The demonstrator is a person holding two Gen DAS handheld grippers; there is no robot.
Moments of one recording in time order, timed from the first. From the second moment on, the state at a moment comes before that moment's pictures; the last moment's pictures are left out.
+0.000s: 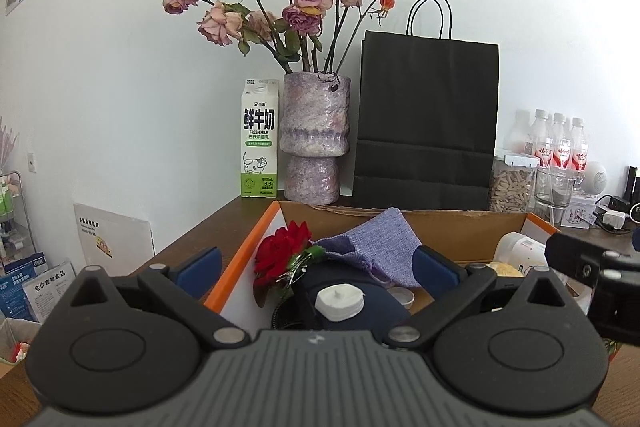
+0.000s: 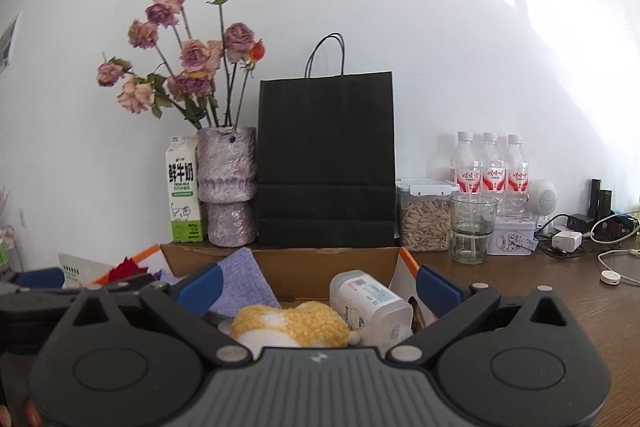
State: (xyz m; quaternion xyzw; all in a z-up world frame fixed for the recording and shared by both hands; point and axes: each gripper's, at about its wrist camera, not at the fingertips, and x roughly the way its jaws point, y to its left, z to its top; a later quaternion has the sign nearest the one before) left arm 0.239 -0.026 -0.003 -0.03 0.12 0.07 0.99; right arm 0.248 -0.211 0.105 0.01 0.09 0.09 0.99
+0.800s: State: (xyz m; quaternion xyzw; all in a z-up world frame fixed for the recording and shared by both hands) left arm 0.193 -0.026 -0.019 0.00 0.15 0.06 0.99; right arm 0.204 -0.243 0.076 -0.02 0.16 0.07 0.98
